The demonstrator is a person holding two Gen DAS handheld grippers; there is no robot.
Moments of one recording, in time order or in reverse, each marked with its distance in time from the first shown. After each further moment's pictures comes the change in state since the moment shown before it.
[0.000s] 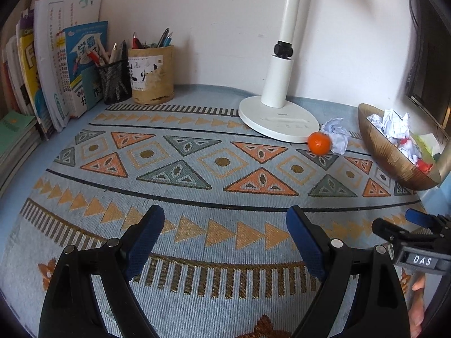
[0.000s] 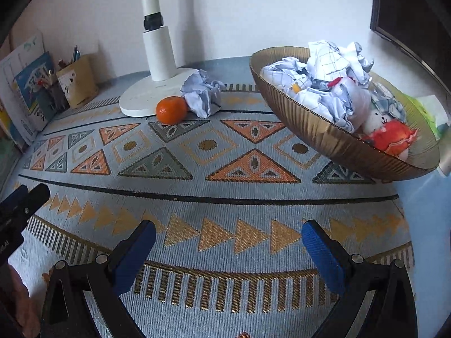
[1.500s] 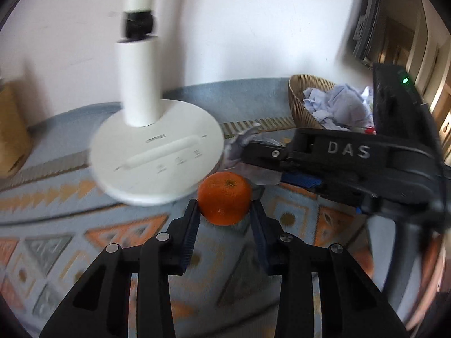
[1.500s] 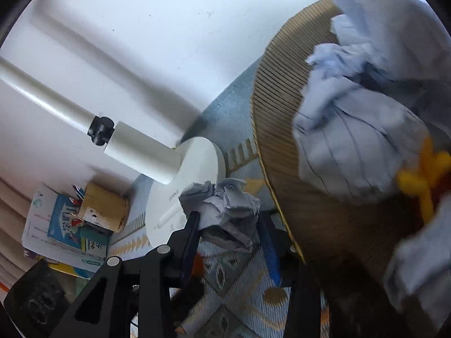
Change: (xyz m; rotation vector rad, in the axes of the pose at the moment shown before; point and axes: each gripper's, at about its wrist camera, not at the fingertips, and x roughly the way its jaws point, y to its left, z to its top) left arm 0.093 -0.097 0.080 0.269 0.153 -0.375; right arm 0.087 -0.039 0.102 0.549 -0.002 0.431
